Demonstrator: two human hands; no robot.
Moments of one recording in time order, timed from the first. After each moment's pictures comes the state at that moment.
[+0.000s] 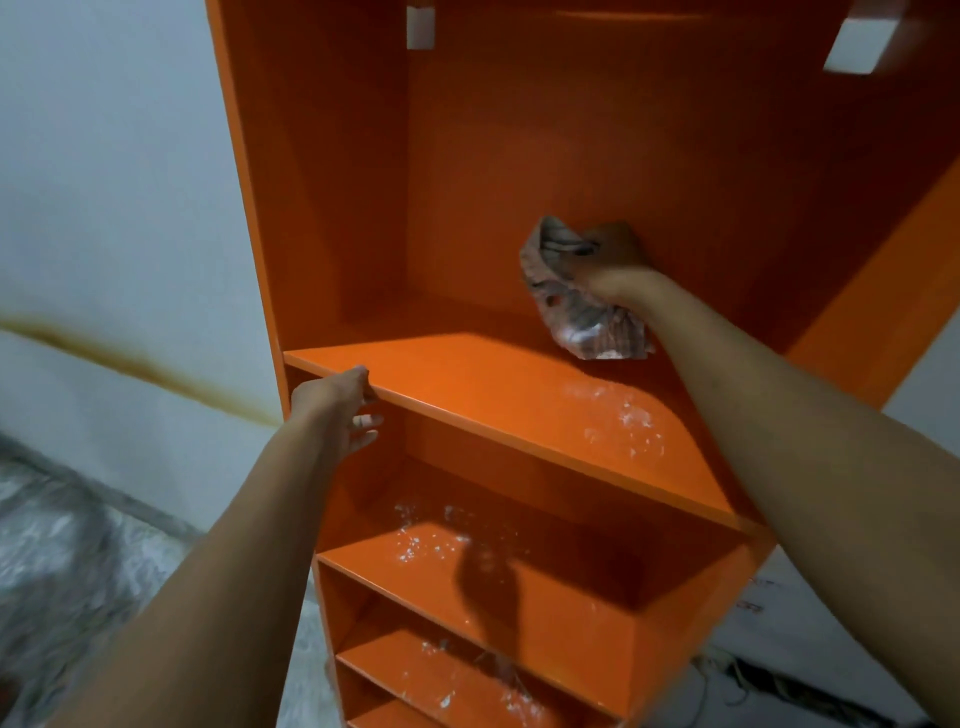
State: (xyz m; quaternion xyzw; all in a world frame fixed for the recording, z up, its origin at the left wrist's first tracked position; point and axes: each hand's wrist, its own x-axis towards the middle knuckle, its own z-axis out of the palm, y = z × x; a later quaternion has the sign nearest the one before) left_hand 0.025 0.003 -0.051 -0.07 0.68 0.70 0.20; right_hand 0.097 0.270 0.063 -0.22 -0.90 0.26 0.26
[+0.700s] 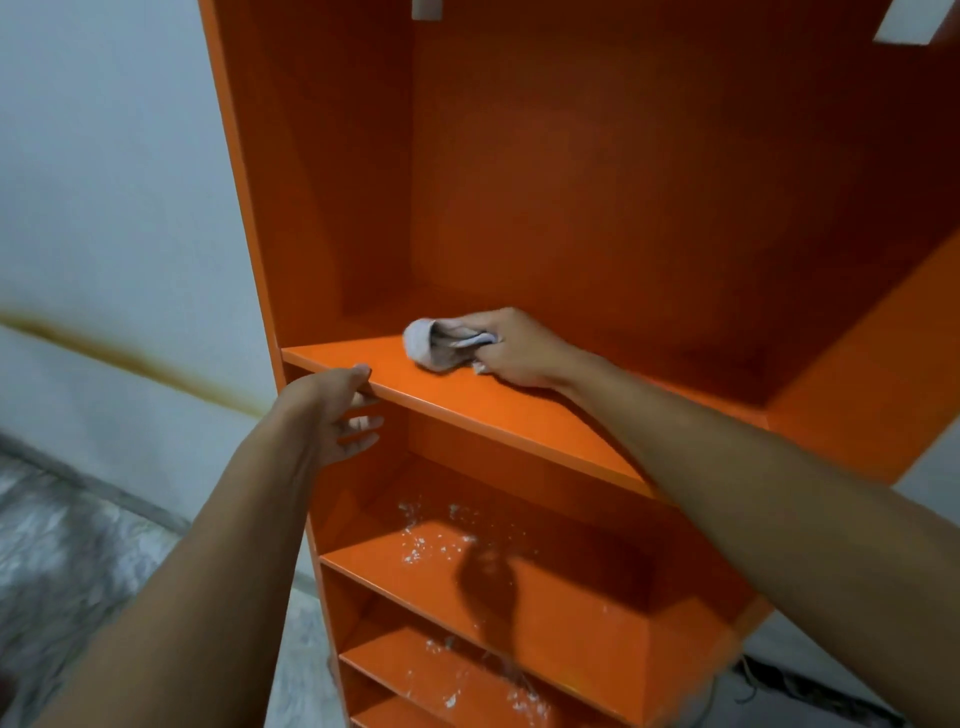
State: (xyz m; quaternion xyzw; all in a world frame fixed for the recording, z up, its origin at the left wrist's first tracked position) left_hand 0.006 -0.004 -0.053 -0.05 0.68 0.69 0.26; right_hand 0.060 0.205 -0.020 0.02 -0.94 0.33 0.09
